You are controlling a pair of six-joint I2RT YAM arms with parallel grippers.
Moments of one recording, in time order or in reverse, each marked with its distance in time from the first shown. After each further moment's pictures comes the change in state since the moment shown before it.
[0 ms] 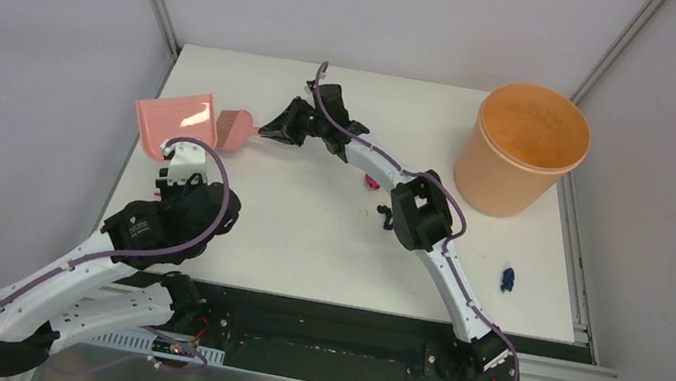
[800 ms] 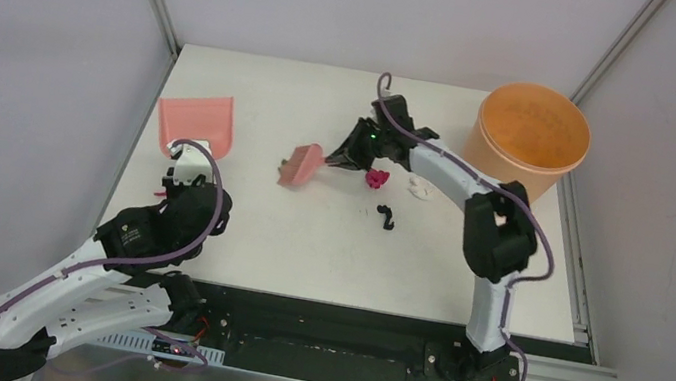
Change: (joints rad) left arm 0.000 -0.071 -0.047 0.155 0.098 0.170; right arm -0.117 -0.547 -0.629 -0.303 0.115 -0.159
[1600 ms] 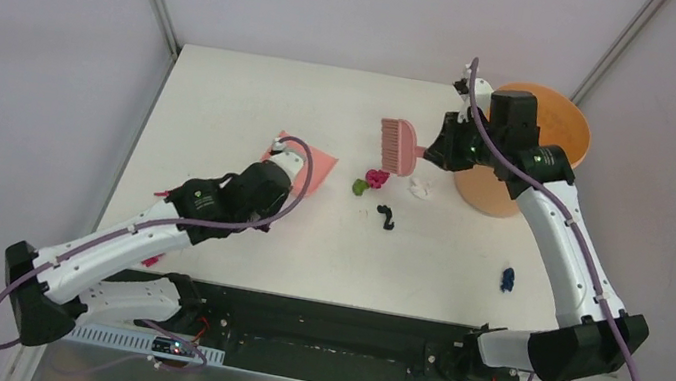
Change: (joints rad) left arm 0.000 0.315 0.039 0.188 0.536 0.286; right arm -0.268 -0.739 -0.180 -0.465 0.063 -0.845
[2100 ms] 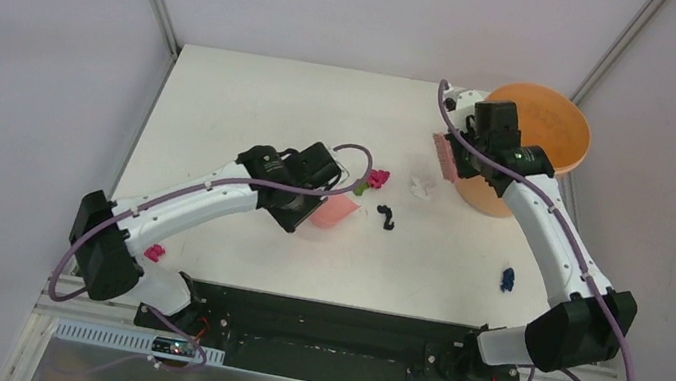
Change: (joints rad) left arm 0.000 0.426 0.330 -0.229 0.284 0.106; right arm 0.002 0.036 -0.100 0.018 0.470 -0.380
